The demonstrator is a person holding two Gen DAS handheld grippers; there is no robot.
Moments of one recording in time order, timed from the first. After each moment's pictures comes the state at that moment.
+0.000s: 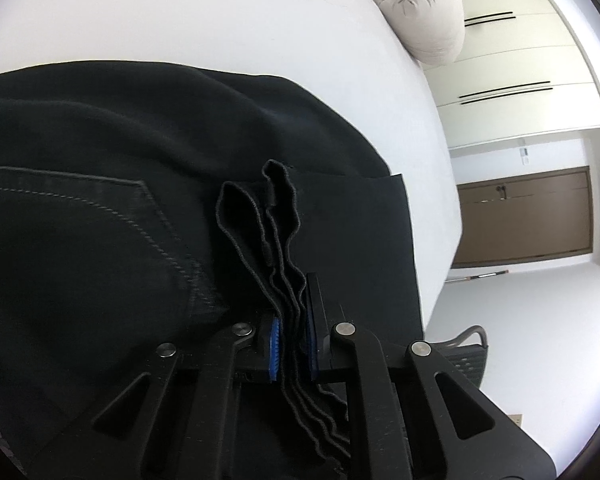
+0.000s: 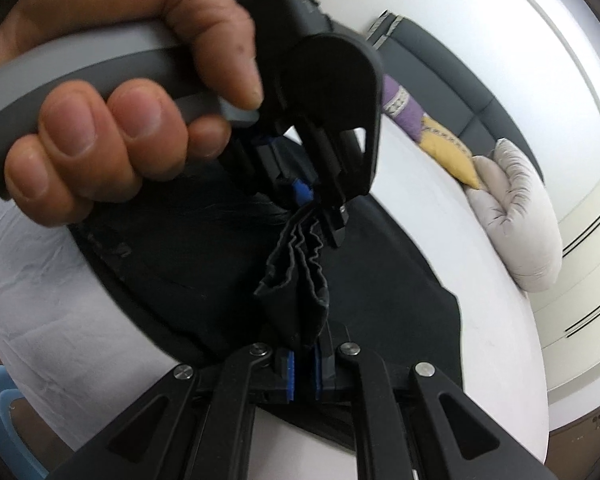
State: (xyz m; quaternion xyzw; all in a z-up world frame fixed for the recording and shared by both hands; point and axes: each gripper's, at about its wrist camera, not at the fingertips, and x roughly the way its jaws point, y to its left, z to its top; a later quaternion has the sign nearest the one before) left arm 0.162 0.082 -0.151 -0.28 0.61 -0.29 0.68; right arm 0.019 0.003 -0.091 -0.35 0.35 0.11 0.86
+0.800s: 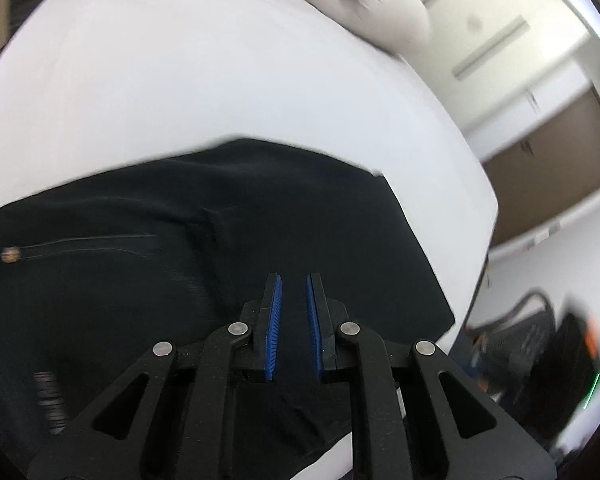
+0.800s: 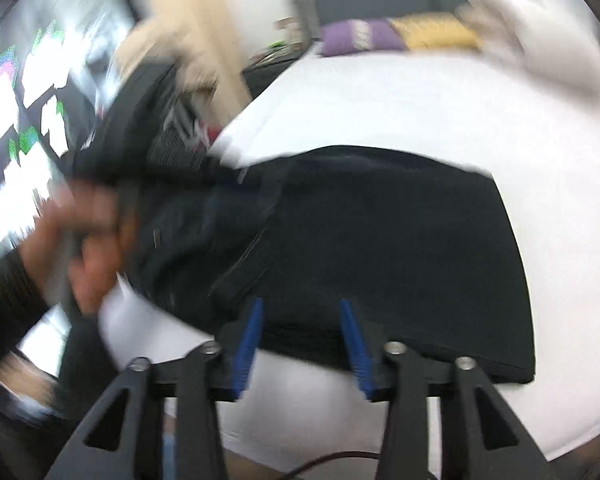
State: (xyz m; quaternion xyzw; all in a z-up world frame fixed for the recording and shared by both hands) left arm 0.113 0.041 -0.086 -0.12 0.54 -0.29 0.78; right arm 0.044 -0.161 -0.040 0.10 0.44 0.21 0.86
